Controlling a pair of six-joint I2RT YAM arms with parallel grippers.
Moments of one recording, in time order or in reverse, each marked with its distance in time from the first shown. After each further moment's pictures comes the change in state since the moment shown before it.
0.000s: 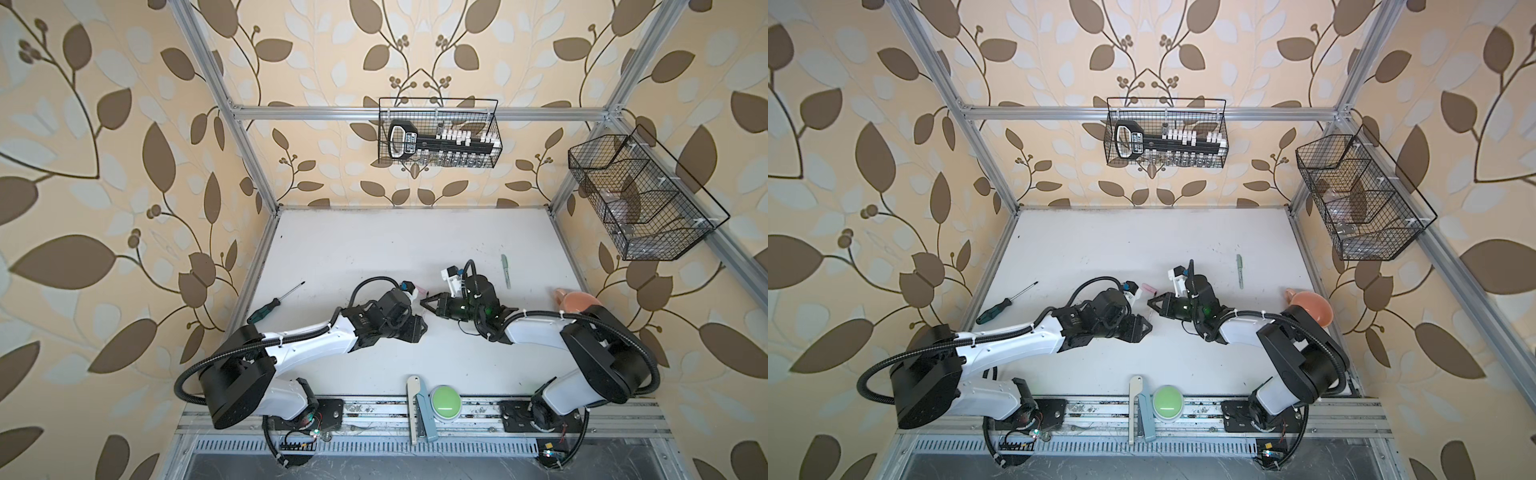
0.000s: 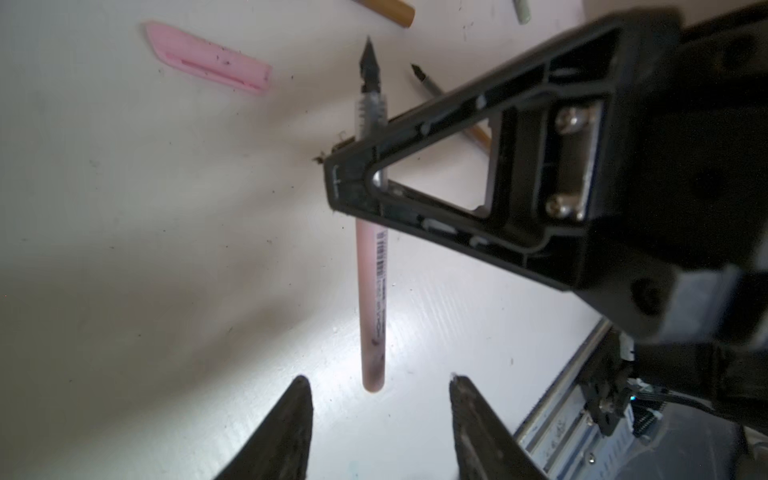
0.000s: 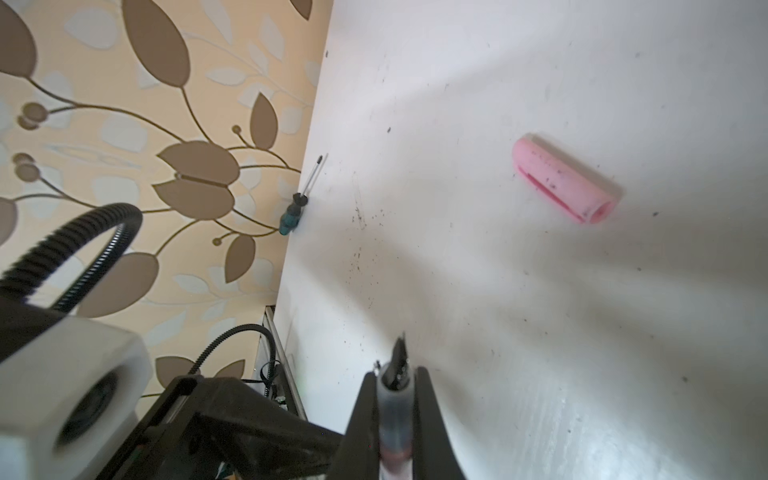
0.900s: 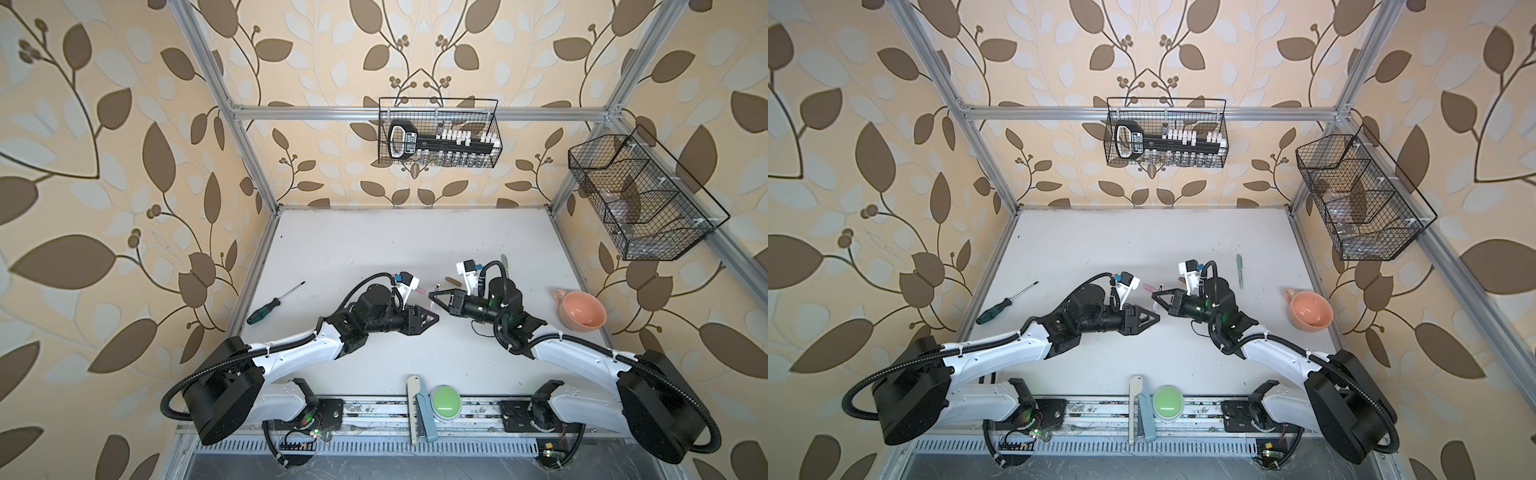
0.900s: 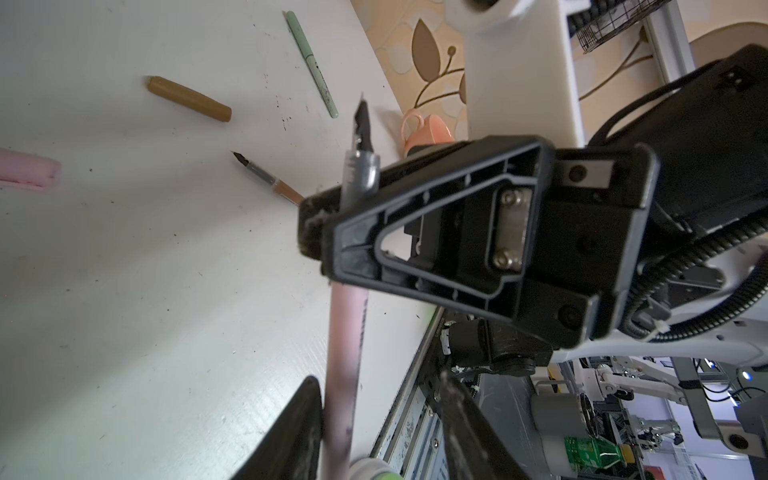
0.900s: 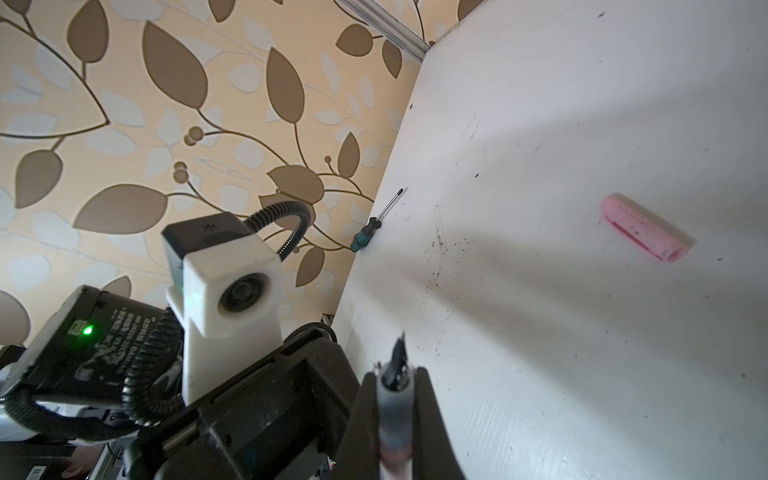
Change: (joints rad) left arm 0.082 -0.063 -0.129 0.452 0.340 -0.131; right arm 0.003 -0.298 -0.067 -0.028 -0.012 0.042
